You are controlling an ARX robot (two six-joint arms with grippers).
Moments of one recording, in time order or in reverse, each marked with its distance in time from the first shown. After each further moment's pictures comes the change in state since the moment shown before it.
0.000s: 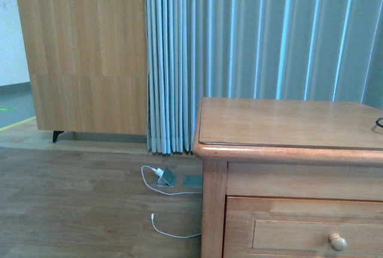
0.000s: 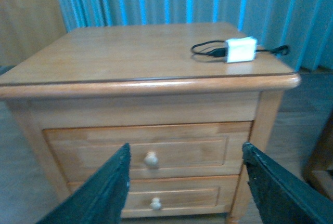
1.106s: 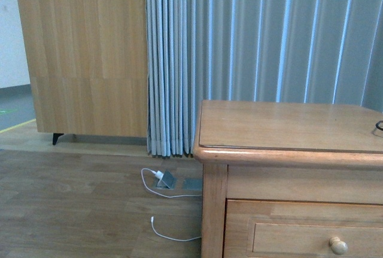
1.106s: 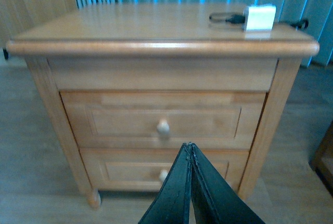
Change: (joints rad) left arm 0.000 0.000 0.000 -0.001 0.000 0.001; right arm 0.068 -0.389 -0.166 -0.234 0.039 -0.023
